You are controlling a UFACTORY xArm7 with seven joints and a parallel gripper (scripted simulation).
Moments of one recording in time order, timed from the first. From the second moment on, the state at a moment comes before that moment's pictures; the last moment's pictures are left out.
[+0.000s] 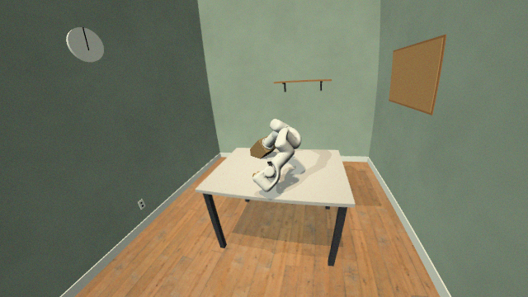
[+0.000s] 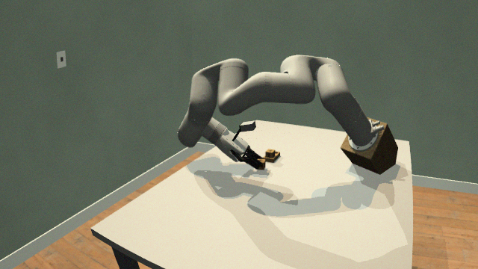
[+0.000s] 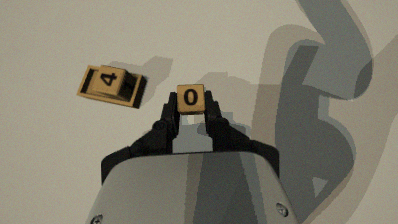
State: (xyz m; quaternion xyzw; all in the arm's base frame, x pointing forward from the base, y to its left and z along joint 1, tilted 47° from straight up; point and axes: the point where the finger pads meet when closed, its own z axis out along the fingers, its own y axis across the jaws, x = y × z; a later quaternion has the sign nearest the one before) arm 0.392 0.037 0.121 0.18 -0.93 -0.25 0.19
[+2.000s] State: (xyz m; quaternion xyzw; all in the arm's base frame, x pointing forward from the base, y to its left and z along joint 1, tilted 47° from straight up) arm 0.394 0.040 0.118 0.18 -0.93 -0.25 0.19
